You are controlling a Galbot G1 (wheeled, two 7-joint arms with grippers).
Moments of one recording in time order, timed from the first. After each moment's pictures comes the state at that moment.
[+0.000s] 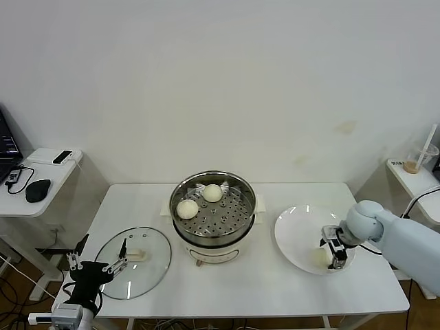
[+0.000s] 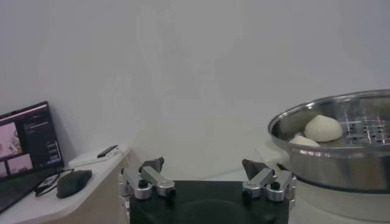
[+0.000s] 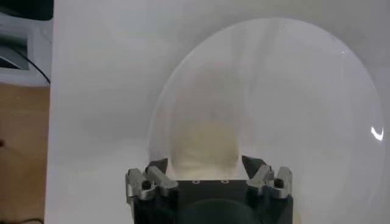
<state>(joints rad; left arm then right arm) 1.75 -1.28 -0.72 -2.31 -0.05 0.21 -0.08 -0.20 0.55 -0.70 1.44 -0.20 -0.30 -1.08</state>
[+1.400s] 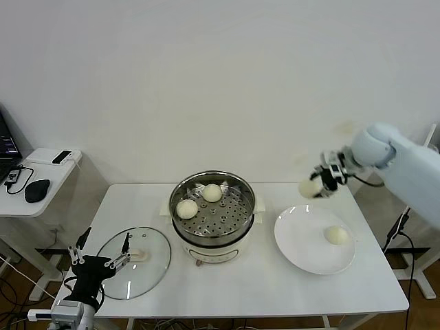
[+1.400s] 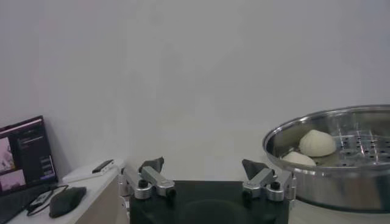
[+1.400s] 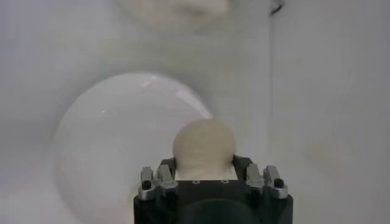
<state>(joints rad) 1.74 -1.26 -0.71 -2.35 -0.04 0.22 -0.08 0.34 0.72 -0.80 1.36 -0.04 -0.30 -1.14</state>
